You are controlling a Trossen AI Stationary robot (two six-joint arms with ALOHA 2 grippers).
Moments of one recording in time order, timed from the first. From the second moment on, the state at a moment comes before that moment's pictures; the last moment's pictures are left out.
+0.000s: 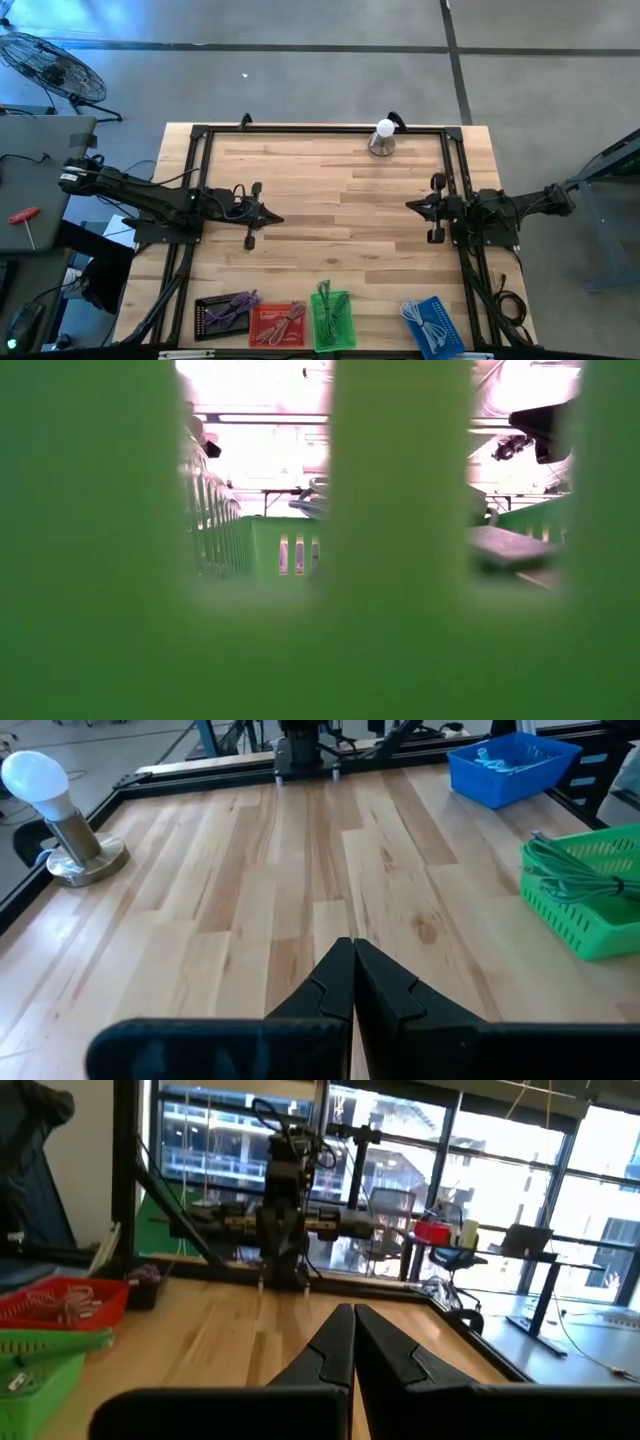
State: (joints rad) left arm -0.14 0.92 0.38 0.25 -0.12 0.06; right arm 0.21 0.02 0.01 0.15 0.28 -0.19
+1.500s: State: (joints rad) left arm -0.38 0.20 0.03 0.22 -0.11 0.11; right arm 0.20 0.01 0.01 0.07 0.29 -0.16
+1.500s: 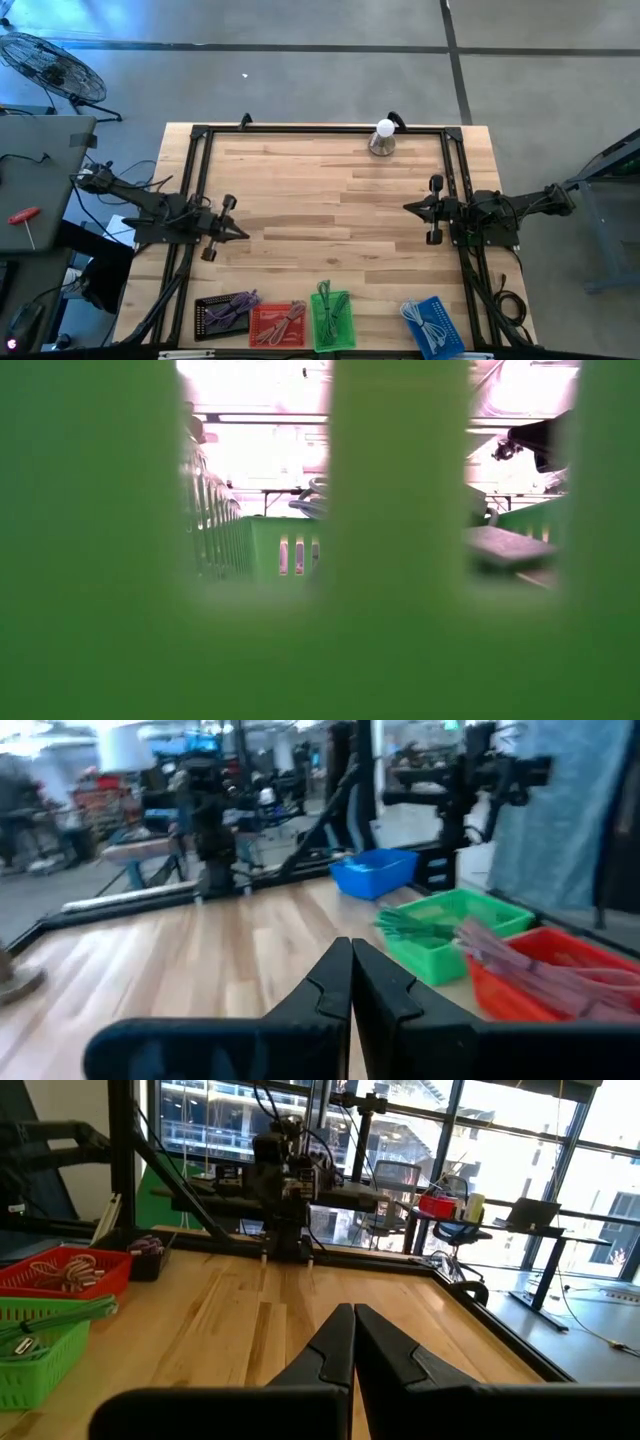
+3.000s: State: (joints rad) left arm -0.44 0.01 0.02 0.10 -0.27 0.16; right arm 0.20 0.01 0.01 0.07 0.28 -0.16
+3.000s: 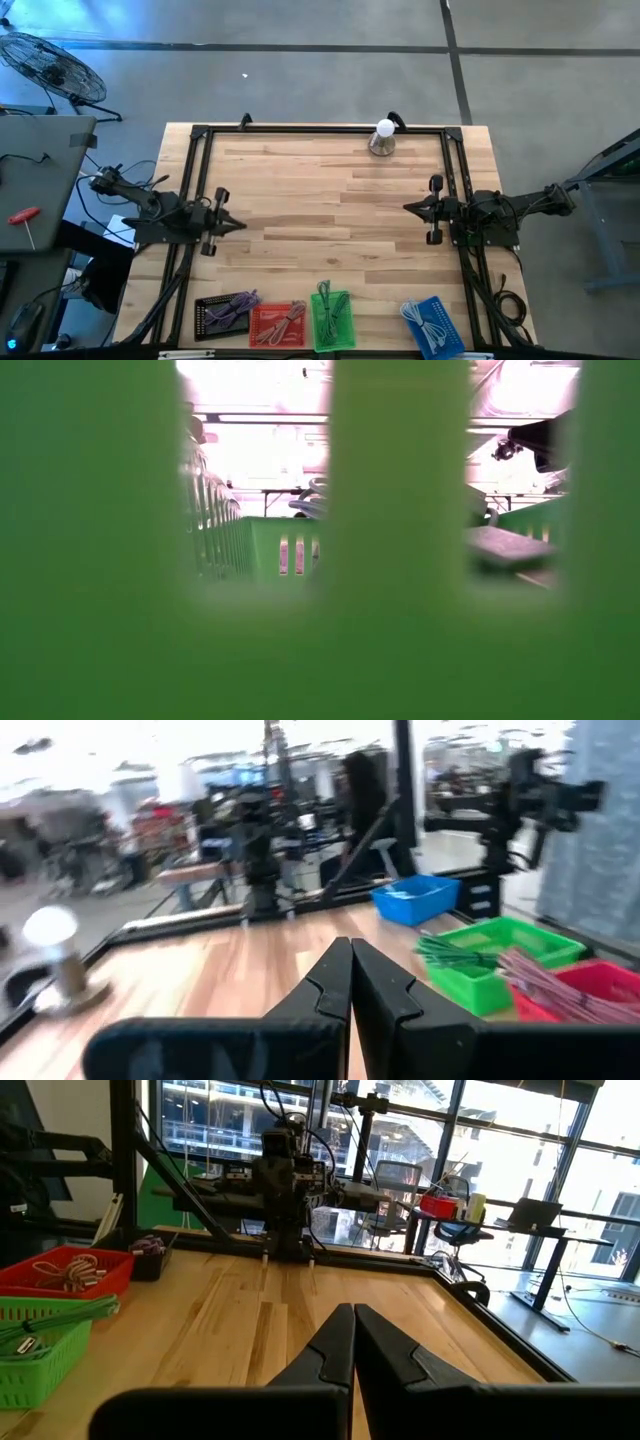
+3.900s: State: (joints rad) left arm -0.44 0.01 0.02 0.09 -0.51 0.00; right arm 0.20 0.01 0.01 0.07 0.28 -0.16
